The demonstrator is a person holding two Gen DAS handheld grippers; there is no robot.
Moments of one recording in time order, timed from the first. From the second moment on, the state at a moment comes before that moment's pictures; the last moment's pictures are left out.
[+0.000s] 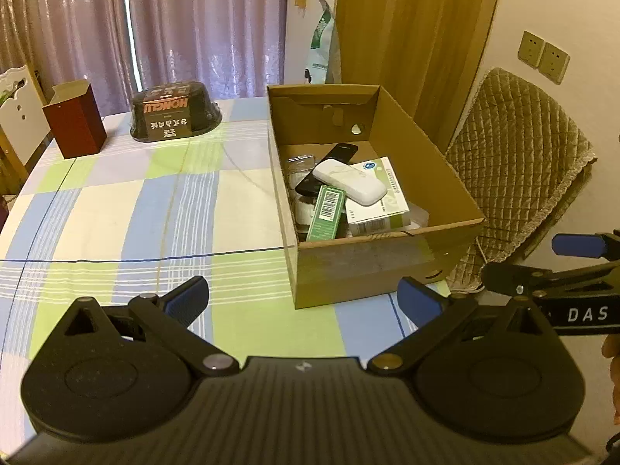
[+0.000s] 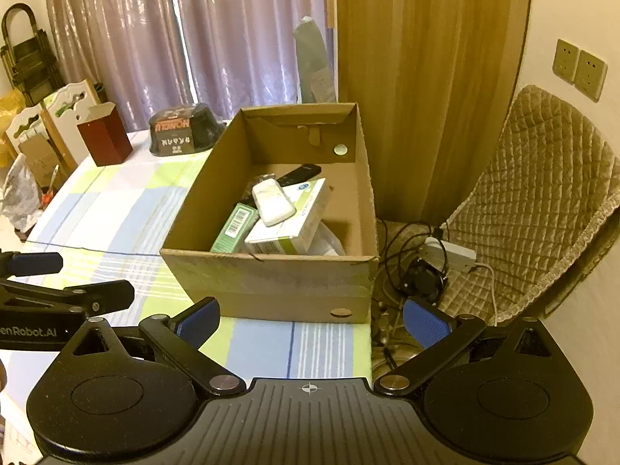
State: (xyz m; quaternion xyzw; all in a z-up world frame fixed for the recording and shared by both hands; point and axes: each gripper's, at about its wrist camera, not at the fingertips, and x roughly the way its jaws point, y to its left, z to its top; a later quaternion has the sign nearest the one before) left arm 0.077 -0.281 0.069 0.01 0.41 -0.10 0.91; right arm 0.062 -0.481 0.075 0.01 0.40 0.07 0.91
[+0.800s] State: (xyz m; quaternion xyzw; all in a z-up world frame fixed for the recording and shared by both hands) left arm 0.076 -0.279 0.070 0.02 0.39 -0.13 0.91; right arm 0.056 -0.476 0.081 0.02 0.39 0.05 0.92
